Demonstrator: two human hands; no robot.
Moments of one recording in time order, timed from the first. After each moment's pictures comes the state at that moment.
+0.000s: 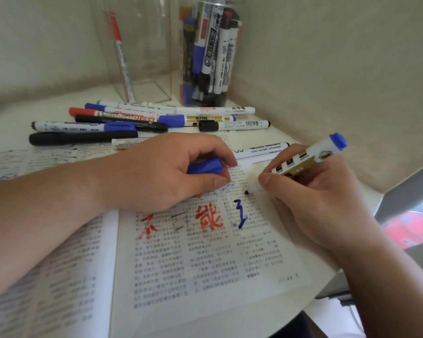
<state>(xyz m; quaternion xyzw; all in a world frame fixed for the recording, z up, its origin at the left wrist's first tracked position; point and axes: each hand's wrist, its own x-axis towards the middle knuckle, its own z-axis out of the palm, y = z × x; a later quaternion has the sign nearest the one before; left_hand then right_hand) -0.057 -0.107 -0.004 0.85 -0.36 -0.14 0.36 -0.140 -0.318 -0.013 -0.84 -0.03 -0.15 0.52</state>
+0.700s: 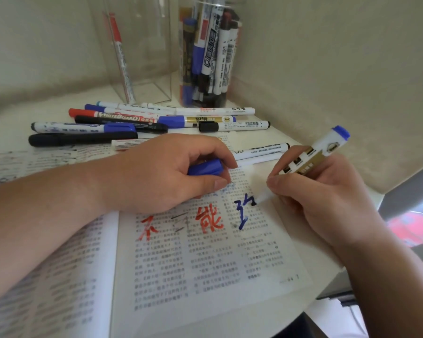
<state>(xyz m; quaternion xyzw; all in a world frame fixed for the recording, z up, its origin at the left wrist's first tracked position) -0.056 -0.105 -0.004 0.85 -0.36 -0.14 0.36 -0.138 -0.320 -0.007 -0.79 -0.01 -0.09 0.61</state>
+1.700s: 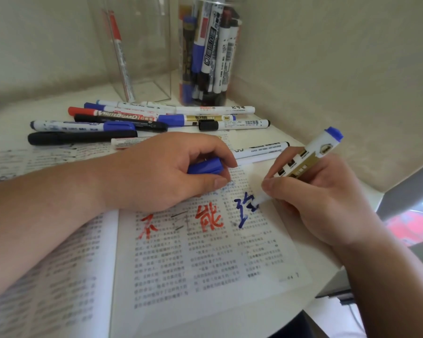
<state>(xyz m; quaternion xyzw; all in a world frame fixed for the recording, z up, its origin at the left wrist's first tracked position) -0.055 -0.105 -0.005 0.84 -0.37 -0.14 0.37 -0.135 -0.325 -0.014 -0.80 -0.07 -0.07 0.60</state>
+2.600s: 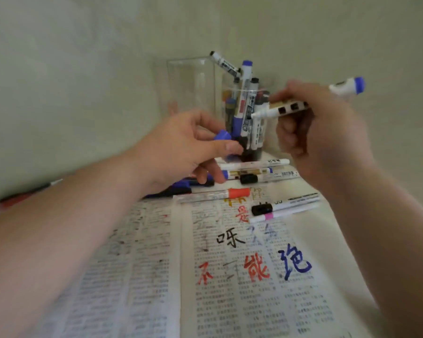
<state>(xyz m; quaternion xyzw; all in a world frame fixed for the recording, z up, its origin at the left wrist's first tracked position) -0.025 -0.081 0.064 0.76 -0.19 -0.09 0.61 -0.041 -0.278 0.070 -0.60 -0.05 -0.16 0.78</state>
